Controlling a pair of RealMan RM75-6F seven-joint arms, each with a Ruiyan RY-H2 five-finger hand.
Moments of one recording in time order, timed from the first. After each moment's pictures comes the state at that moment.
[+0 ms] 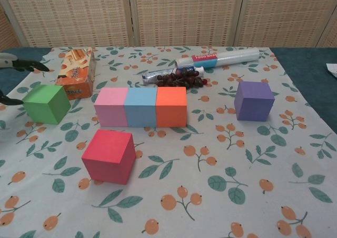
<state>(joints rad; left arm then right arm) -0.67 -1.23 -0.12 -1.26 1.33 0.67 -0.22 0.39 -1.02 0.06 -1.90 -1.34 1.34 0.00</state>
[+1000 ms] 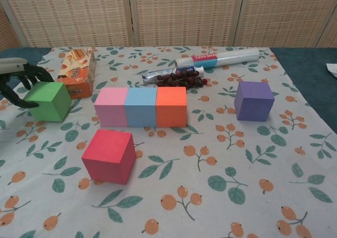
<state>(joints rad) -0.67 -1.36 -0.11 -1.13 1.33 0.77 -0.29 0.34 -1.04 0.11 -1.88 -1.33 1.31 0.00</state>
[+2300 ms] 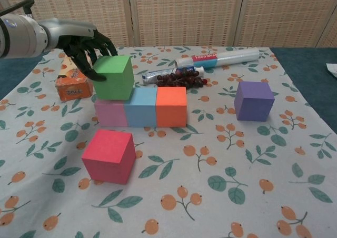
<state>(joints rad) -1.03 -1.28 -0.19 -1.76 0.49 0.93 0.42 0.26 -1.00 0.12 -1.86 -1.40 1.35 0.11</state>
